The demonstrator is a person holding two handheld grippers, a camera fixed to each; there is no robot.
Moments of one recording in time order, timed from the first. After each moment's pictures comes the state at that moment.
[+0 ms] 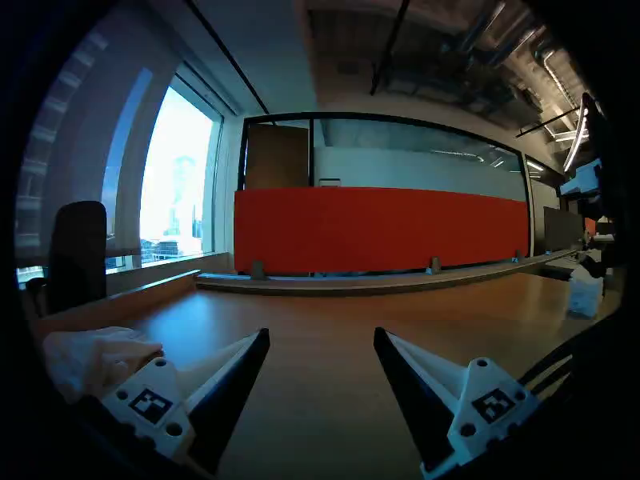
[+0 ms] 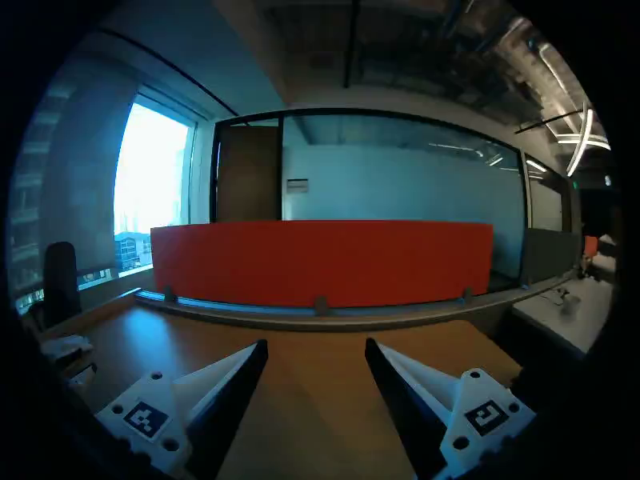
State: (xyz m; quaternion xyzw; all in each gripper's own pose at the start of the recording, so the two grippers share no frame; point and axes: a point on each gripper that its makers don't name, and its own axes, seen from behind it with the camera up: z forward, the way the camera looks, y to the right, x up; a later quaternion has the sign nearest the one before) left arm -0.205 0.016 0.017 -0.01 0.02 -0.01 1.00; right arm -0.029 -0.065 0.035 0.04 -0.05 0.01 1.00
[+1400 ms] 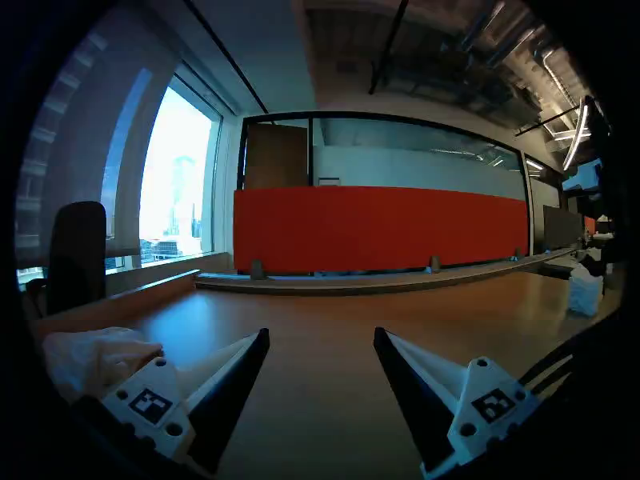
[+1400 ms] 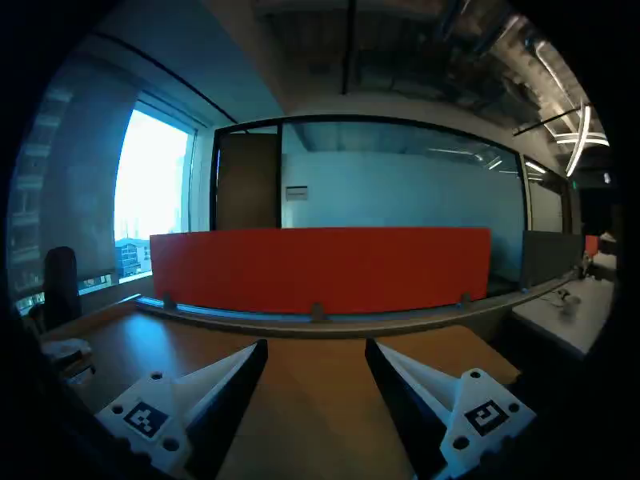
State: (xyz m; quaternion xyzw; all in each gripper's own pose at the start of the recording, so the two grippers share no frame) left arm -0.213 0.018 0.018 -0.01 0.02 -0.01 1.00; right arm -0.022 -0.045 0.035 0.04 -0.03 0.01 1.00
